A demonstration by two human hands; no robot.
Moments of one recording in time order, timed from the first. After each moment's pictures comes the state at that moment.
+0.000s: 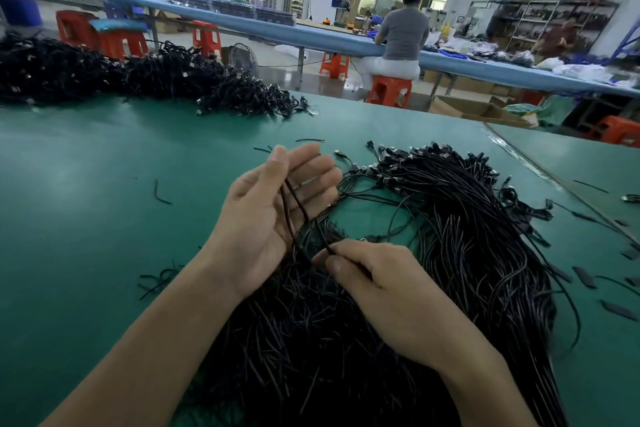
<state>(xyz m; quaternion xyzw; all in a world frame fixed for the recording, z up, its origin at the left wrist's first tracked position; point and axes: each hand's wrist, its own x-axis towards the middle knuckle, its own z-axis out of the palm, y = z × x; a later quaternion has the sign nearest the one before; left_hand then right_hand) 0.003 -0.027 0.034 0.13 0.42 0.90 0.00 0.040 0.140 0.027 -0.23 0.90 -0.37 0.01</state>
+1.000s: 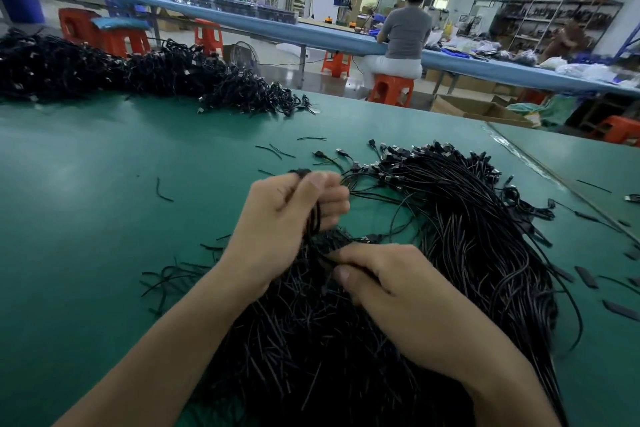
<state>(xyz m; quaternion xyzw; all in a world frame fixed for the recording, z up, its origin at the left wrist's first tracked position) 0.007 -0.019 0.027 0.11 0.63 0.77 -0.07 0.048 0.146 0.041 -0.25 0.91 -0.33 0.02</state>
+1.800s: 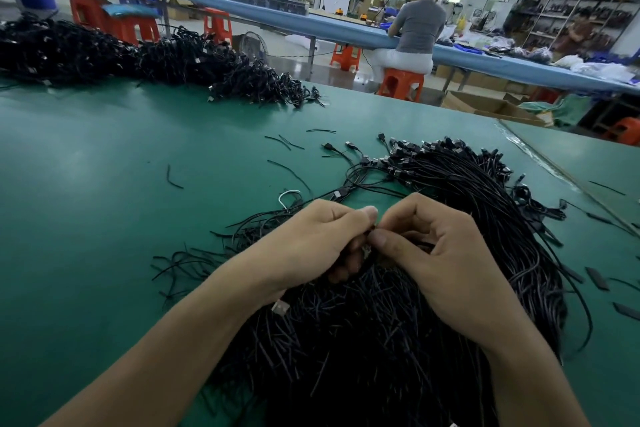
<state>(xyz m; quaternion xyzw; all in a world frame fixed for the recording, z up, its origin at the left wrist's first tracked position) 0.022 -0.011 0.033 0.15 0.76 0.62 0.12 0.035 0.162 0.040 -0.23 0.82 -0.51 -0.08</state>
